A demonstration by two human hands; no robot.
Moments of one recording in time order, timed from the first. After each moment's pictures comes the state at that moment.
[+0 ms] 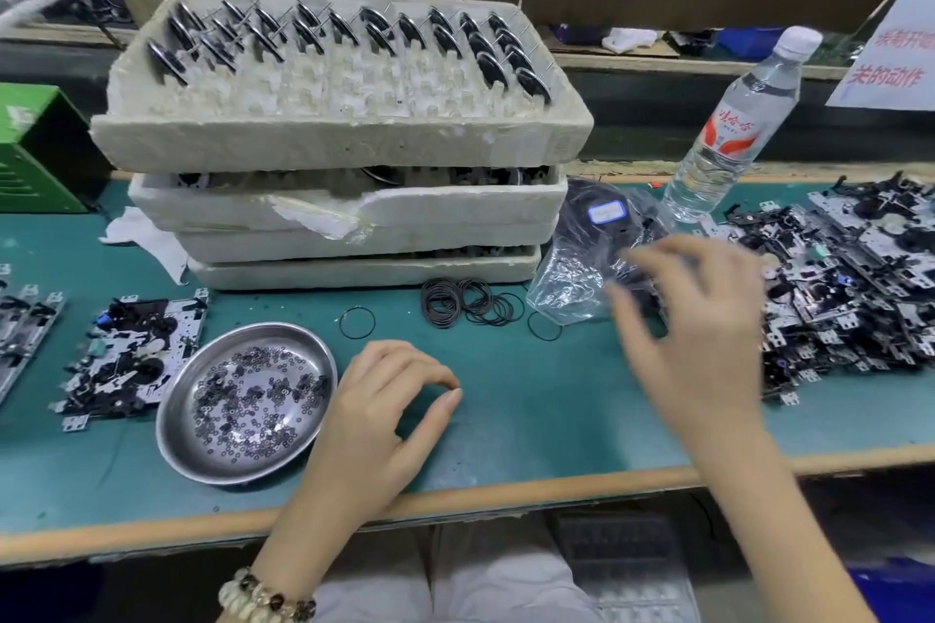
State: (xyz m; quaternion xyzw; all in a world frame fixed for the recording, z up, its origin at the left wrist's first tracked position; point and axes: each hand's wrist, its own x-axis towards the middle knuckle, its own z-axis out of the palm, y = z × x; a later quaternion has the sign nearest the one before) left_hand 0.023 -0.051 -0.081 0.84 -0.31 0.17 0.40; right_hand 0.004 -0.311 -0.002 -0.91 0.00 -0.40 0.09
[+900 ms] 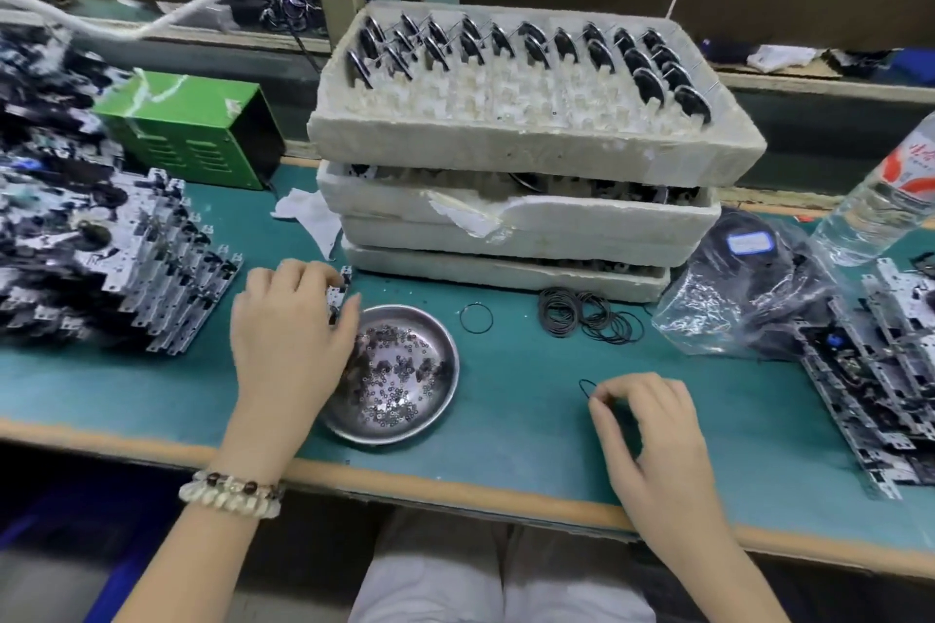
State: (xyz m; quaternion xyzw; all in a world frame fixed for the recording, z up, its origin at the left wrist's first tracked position) left_hand 0.061 0.075 -0.043 0.97 0.03 0.22 0.10; right_hand -0.017 -0.225 -0.076 -0.93 -0.07 -0.19 0.32
